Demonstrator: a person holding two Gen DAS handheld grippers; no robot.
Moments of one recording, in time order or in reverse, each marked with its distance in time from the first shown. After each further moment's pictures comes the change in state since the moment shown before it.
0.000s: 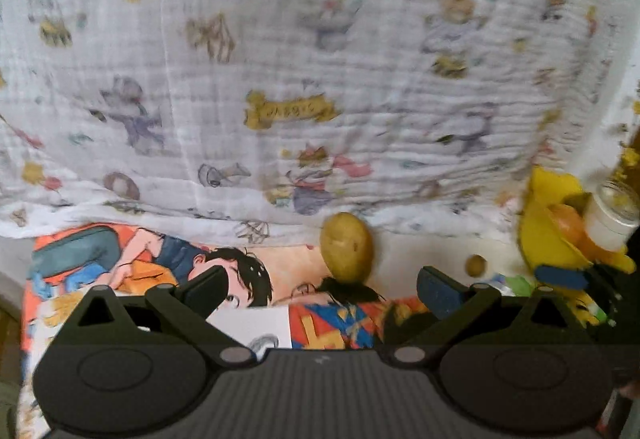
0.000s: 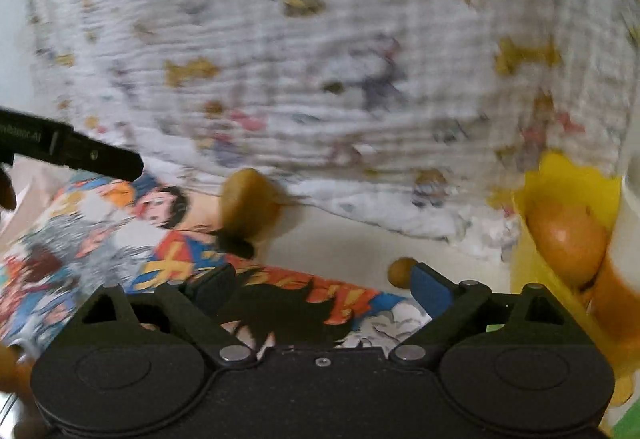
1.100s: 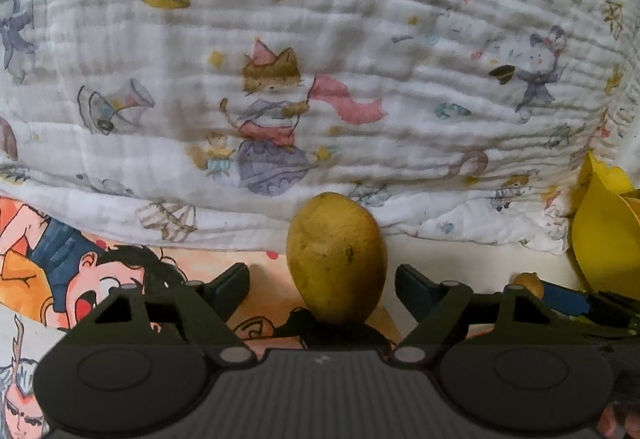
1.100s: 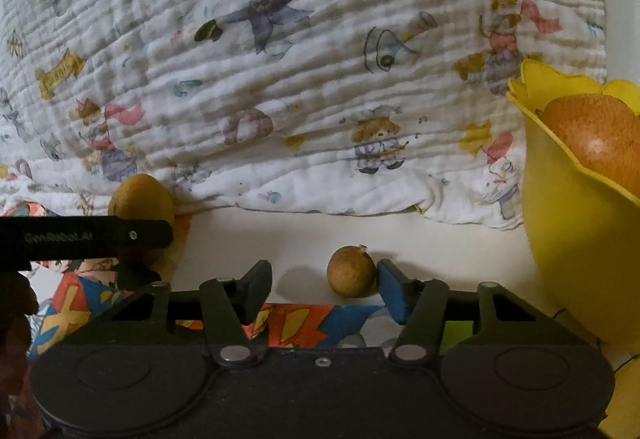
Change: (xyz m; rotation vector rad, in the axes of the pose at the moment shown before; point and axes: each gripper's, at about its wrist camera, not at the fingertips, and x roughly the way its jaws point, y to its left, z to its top) left arm 0.120 -0.019 -0.025 -0.028 -0.044 -0.007; right arm 0.081 -0.031 -0.020 0.200 -0.035 -0.114
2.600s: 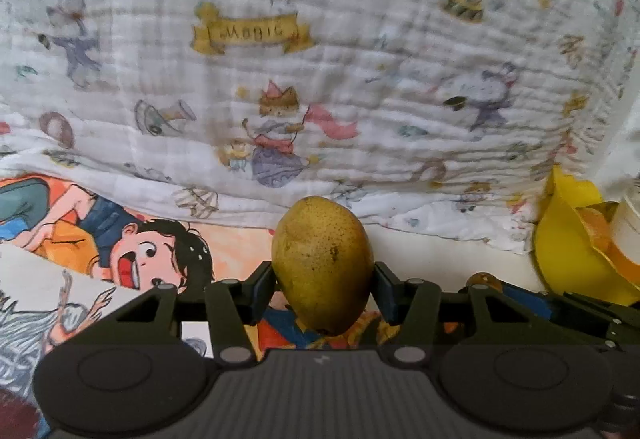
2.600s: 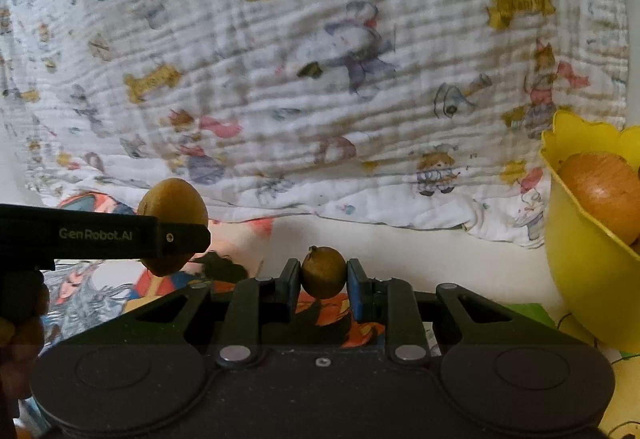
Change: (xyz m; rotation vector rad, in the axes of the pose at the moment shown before) left arm -0.064 -0.006 -0.005 -0.055 0.008 -0.008; right arm -0.054 0.029 0.008 -0.081 -0.015 0.114
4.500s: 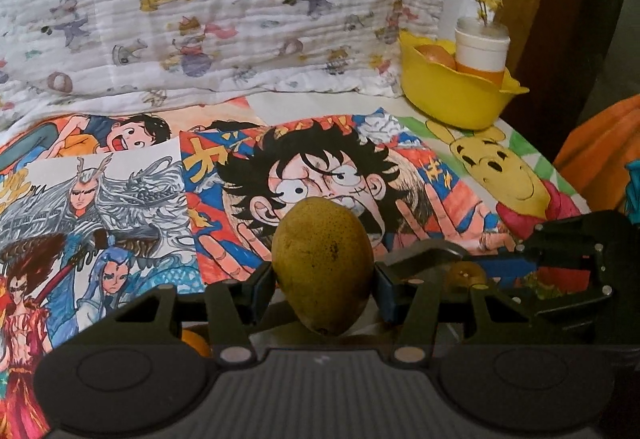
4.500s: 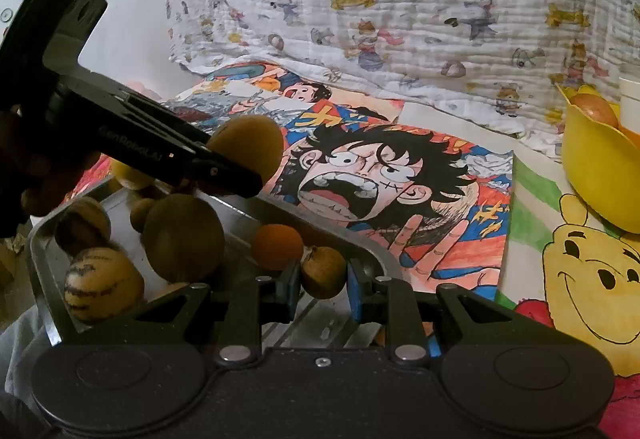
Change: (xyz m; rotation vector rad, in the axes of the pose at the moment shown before) left arm -0.136 -0.024 -0.125 0.290 0.138 -0.152; right arm -0.164 0.029 -0.133 -0.301 0.110 0.228
